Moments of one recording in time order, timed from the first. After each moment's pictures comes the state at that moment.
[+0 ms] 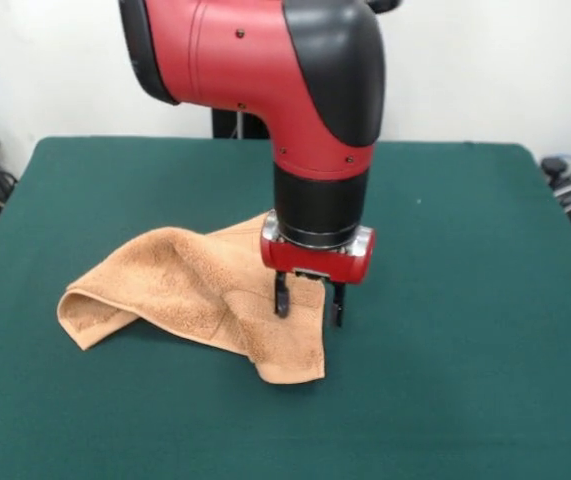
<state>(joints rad) -0.25 -0.40 0.03 1.47 0.01 0.43 1.73</state>
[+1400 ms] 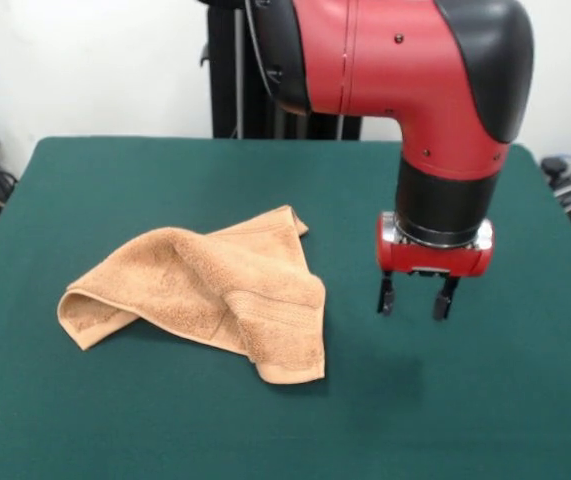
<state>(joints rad) -0.09 -0.39 0.02 1.40 0.01 0.55 1.73</state>
